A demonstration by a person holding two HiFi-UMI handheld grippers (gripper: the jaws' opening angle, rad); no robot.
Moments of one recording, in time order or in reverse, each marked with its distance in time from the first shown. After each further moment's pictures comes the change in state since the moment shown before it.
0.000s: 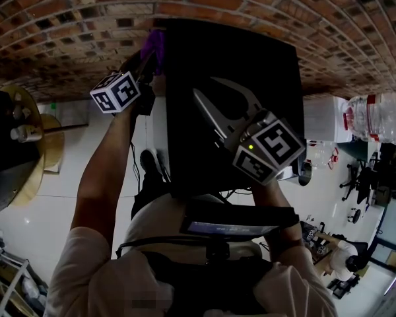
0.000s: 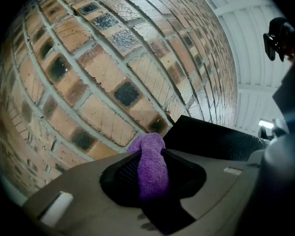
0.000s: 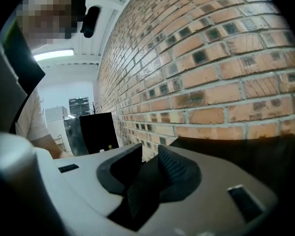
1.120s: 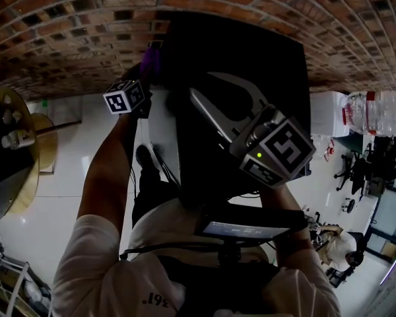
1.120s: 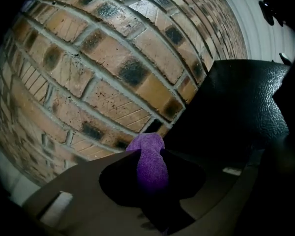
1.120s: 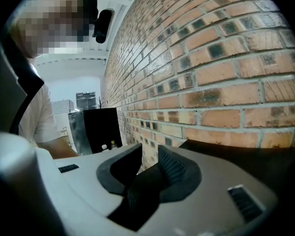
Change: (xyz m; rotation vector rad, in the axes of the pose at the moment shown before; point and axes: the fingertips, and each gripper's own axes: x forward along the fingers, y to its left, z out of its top) left arm 0.008 0.120 -0.127 0.061 0.203 0.158; right arm 0.028 0.015 0.003 -0.088 0.040 0.067
